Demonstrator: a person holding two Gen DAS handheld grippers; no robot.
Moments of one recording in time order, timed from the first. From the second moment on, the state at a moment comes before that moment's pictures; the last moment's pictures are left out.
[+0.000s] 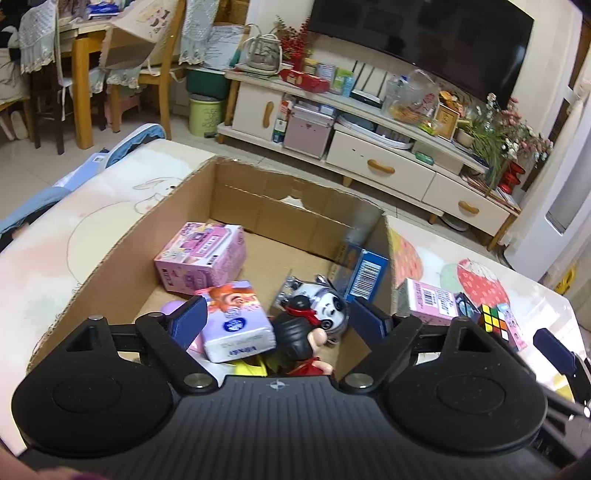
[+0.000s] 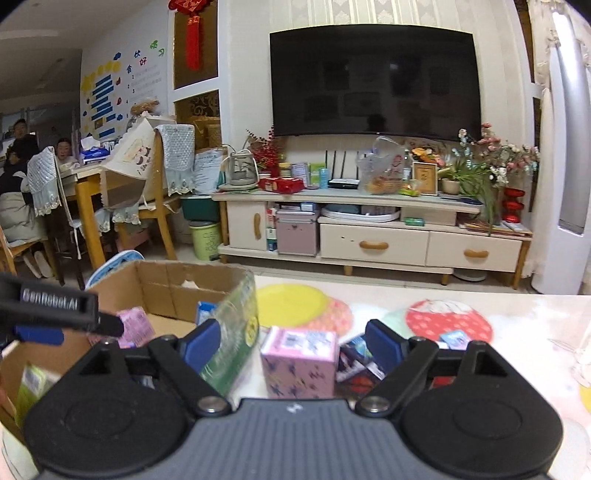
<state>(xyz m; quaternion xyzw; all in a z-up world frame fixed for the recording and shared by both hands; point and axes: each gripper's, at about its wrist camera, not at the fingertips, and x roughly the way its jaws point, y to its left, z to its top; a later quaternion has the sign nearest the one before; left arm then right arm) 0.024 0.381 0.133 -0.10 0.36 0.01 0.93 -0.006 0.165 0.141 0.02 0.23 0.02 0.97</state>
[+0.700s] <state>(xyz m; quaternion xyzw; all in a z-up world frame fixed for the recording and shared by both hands) 0.028 0.382 0.130 -0.07 0.36 -0.03 0.93 -0.043 0.131 0.112 0.02 0.23 -0.01 0.97</state>
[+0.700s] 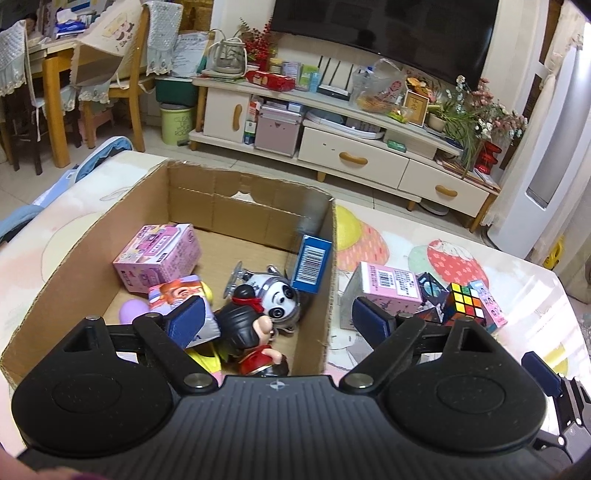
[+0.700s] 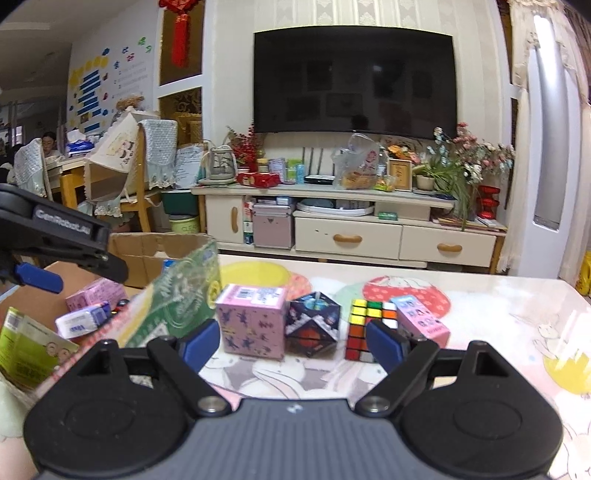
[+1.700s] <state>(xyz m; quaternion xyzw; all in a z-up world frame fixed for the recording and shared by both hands) 0.021 0.365 0.120 0.02 0.34 -0.11 0.93 -0.004 0.013 0.048 0.03 0.27 -0.12 0.95</state>
